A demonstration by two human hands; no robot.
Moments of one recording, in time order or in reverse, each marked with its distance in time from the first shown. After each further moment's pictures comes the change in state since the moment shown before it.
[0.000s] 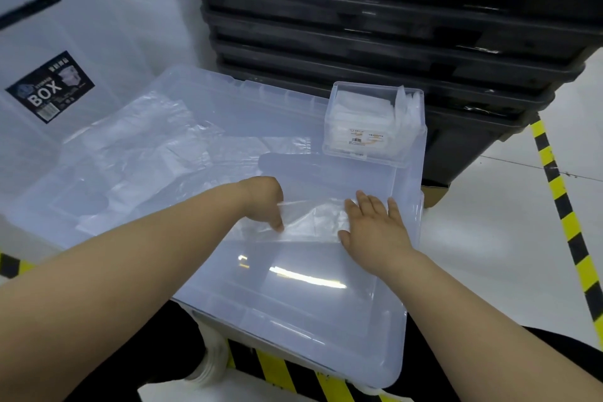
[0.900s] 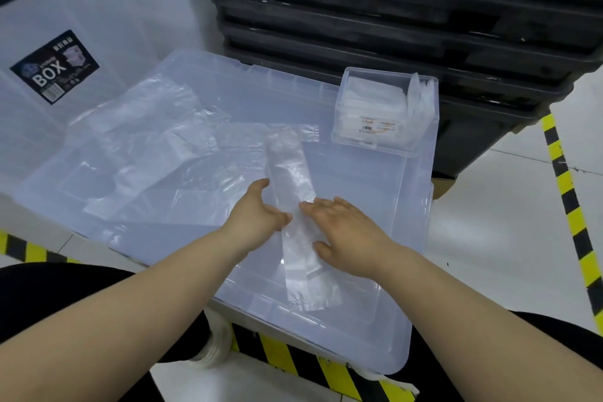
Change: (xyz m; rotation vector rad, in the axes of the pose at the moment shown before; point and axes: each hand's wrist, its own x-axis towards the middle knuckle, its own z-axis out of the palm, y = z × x) left_hand -0.034 -0.005 0.058 -1.074 0.346 -0.103; right_hand 0.002 -0.025 0.008 0.136 0.058 -0.468
